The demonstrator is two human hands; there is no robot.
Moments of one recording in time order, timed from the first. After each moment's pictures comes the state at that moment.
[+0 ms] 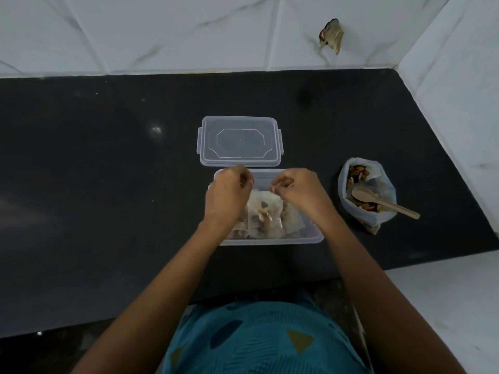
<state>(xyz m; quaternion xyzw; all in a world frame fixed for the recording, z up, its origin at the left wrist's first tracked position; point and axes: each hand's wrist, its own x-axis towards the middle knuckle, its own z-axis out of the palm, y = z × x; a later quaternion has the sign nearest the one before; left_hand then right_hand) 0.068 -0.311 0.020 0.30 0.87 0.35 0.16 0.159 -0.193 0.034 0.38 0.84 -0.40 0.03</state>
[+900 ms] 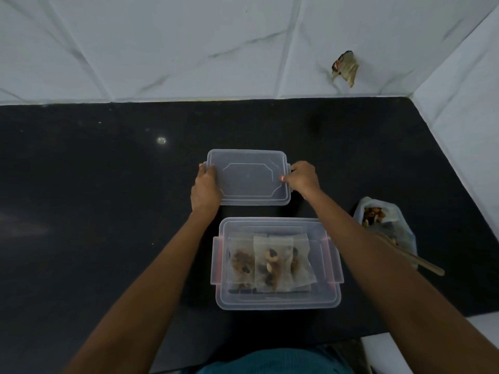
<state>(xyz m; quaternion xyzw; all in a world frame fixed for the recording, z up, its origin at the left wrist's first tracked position) -0.058 -0.267 -0.050 0.22 0.92 0.26 0.17 0.043 -0.092 -0.025 0.50 0.79 -0.36 0.05</state>
